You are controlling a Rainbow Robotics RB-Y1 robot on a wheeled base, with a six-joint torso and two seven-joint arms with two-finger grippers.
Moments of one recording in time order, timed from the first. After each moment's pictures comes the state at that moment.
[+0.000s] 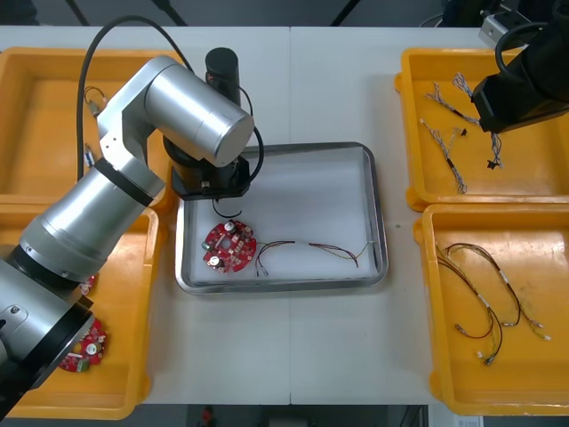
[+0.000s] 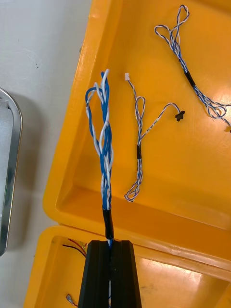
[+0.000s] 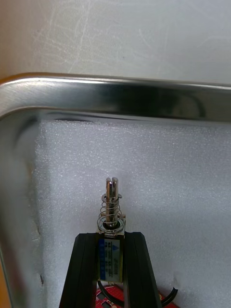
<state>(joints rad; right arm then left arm) -0.84 -0.74 0.06 -1.72 -0.80 1.92 1.42 -0.84 0.34 -0.46 -1.43 0.38 1.69 -0.78</state>
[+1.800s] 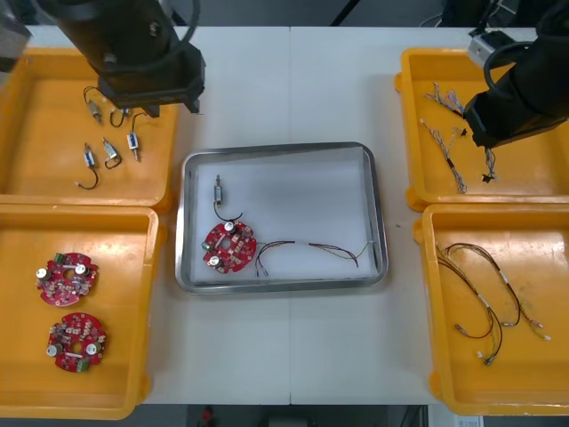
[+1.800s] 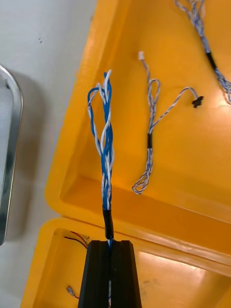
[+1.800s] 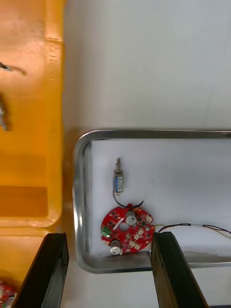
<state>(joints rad) -0.82 -0.74 0.11 -1.73 -0.81 1.92 1.42 -1.09 0.67 -0.35 -1.65 0.89 1.91 -0.73</state>
